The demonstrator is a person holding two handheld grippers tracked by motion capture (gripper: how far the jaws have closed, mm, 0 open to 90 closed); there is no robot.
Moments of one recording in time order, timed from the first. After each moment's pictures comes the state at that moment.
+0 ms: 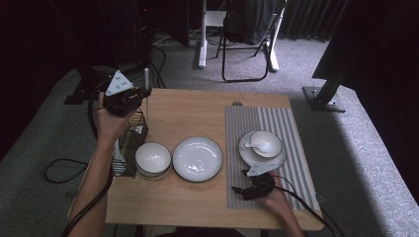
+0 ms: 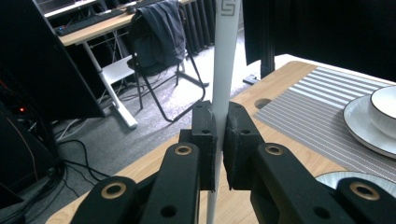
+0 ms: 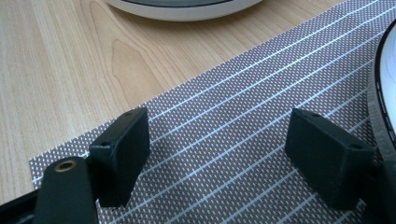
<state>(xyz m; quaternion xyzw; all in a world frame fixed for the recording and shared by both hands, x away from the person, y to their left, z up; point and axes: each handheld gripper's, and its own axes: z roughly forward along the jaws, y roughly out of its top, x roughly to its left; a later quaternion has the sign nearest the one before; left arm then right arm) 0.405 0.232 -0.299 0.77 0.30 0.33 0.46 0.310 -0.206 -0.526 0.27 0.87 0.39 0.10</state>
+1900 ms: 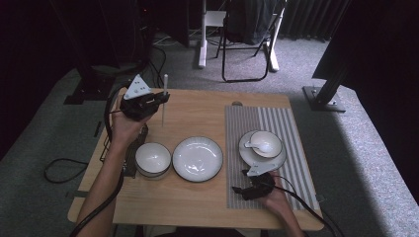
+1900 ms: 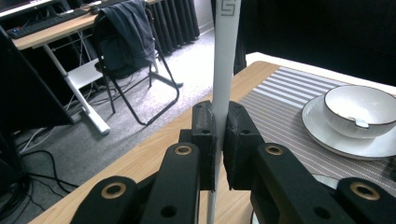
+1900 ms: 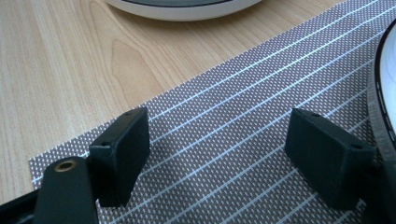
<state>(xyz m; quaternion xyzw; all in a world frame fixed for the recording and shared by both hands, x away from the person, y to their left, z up) 0.398 0.191 -0.301 0.79 0.26 0.29 0.47 0.310 -0.206 -0.526 0.27 0.87 0.39 0.10</state>
